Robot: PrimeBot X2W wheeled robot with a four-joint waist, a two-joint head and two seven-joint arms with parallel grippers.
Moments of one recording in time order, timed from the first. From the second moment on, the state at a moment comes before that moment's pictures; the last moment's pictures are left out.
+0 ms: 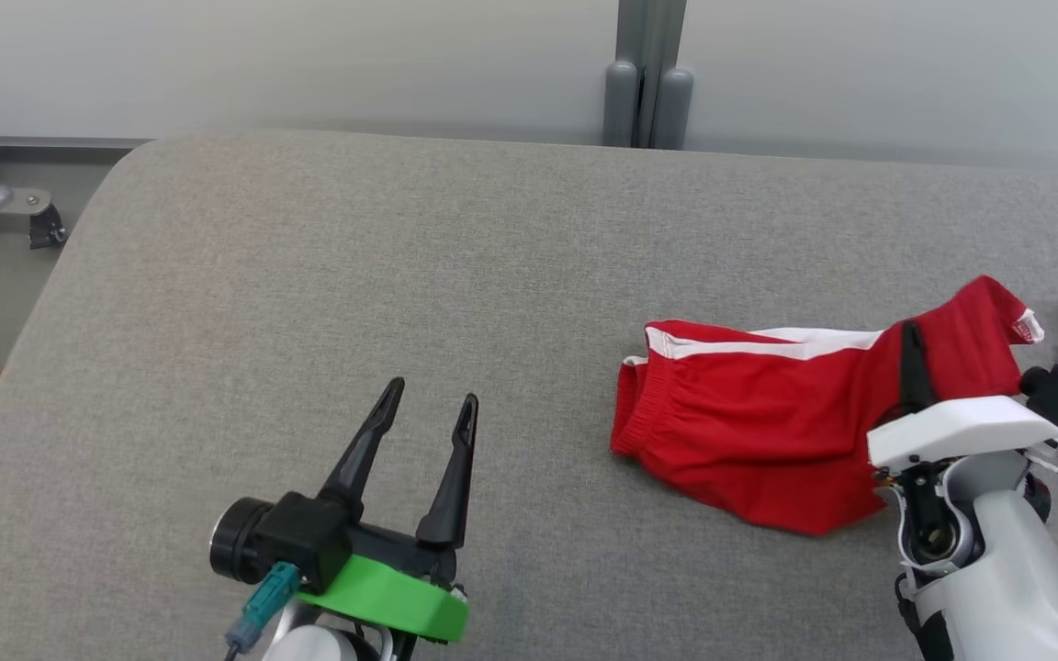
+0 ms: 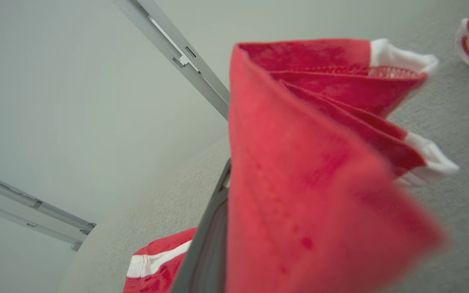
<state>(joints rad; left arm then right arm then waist) -0.09 0.05 -0.36 0.11 -0.25 -0.10 -0.26 -0.35 -0.05 -0.14 0.54 0.66 0.13 -0.15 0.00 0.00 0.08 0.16</state>
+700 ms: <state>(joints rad) -0.08 0.05 -0.33 0.04 -0.29 -0.09 -0.26 -0.37 -0.12 0.33 0.54 0.69 0.13 -0.15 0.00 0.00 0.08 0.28</state>
